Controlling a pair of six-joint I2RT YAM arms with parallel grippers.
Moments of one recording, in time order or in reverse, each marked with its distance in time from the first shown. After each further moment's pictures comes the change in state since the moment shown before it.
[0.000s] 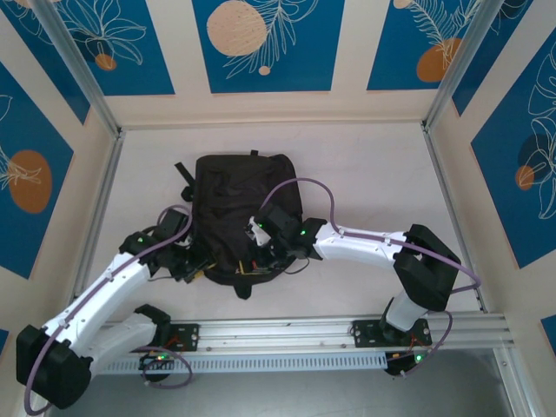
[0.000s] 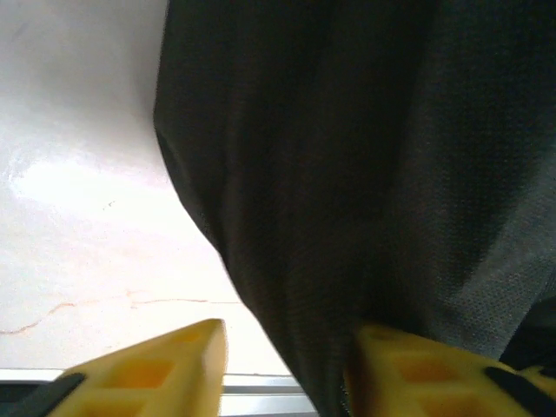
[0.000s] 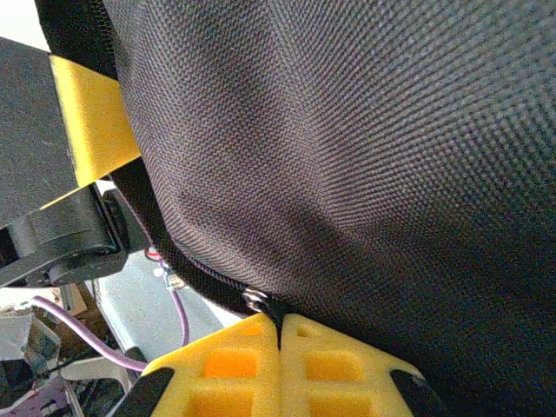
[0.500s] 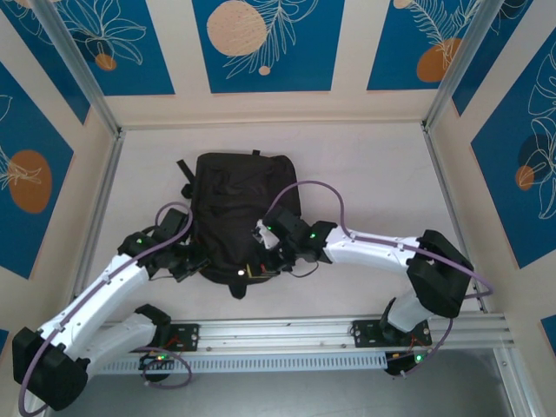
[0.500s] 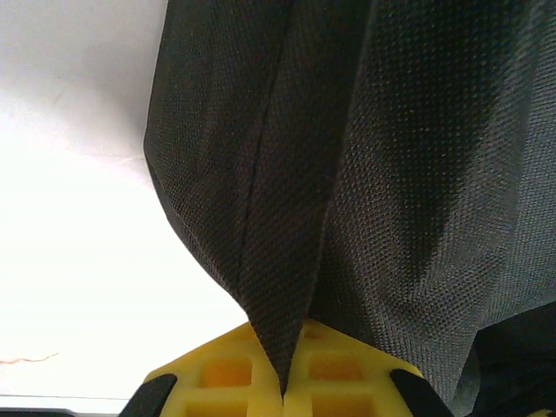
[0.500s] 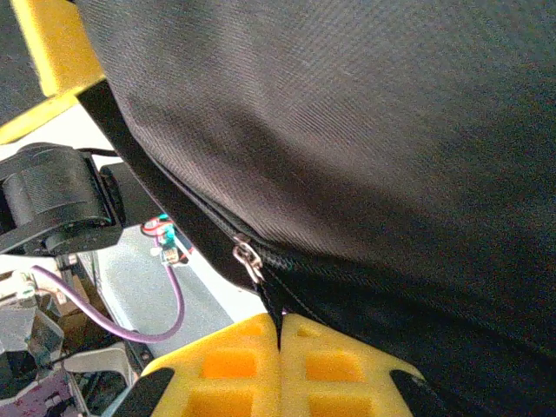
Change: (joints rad) left arm -0.013 -0.029 0.019 -0.006 -0.112 0.016; right arm -0.022 -0.100 -0.090 -0.023 -0.021 -0.013
